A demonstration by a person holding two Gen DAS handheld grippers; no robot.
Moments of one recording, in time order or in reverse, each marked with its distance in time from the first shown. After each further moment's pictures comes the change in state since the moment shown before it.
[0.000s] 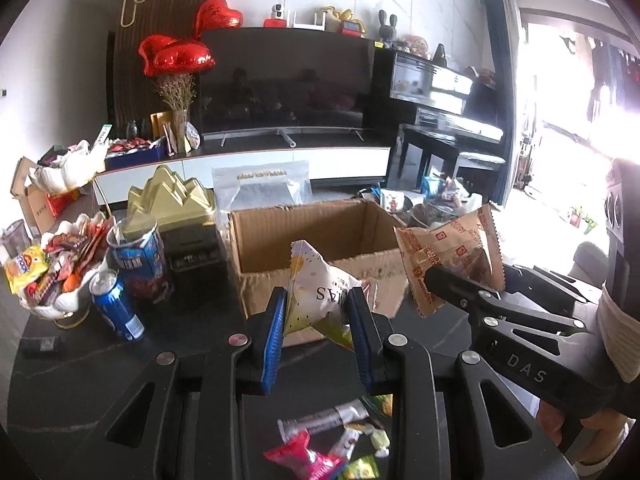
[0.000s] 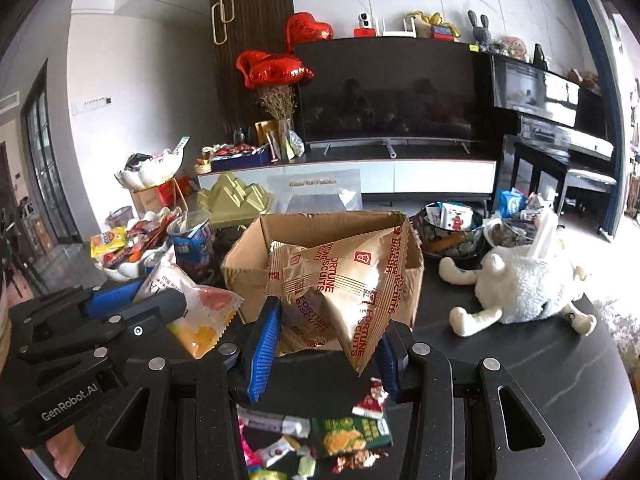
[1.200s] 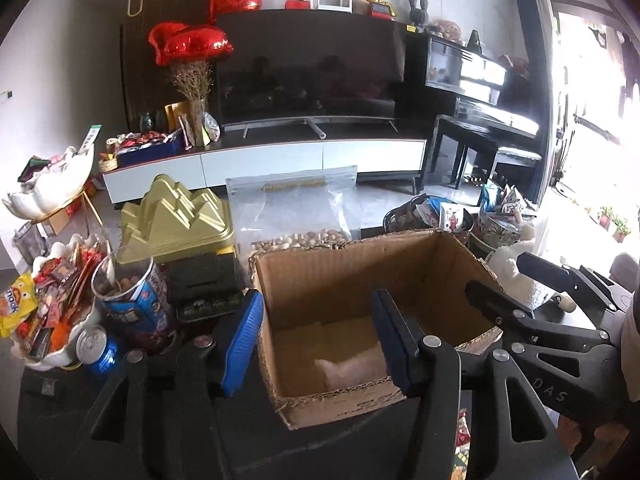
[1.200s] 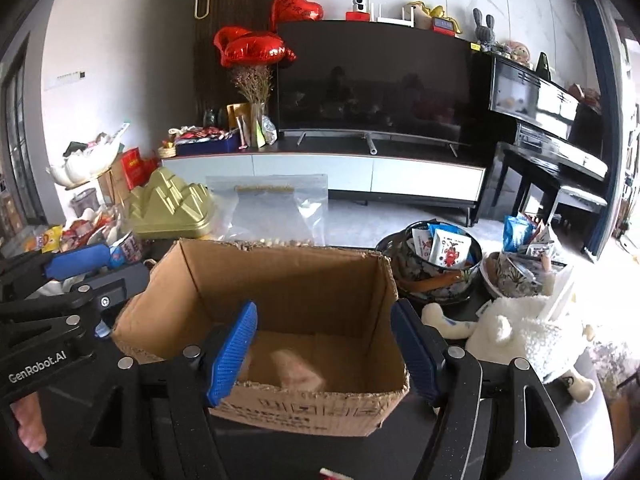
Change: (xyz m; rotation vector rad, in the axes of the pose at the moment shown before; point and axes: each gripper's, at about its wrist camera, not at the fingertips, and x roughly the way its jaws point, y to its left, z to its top) left arm 0.107 0.039 0.059 -0.014 0.051 0.097; right arm 0.106 -0.025 0.053 -0.058 0.037 -0.114
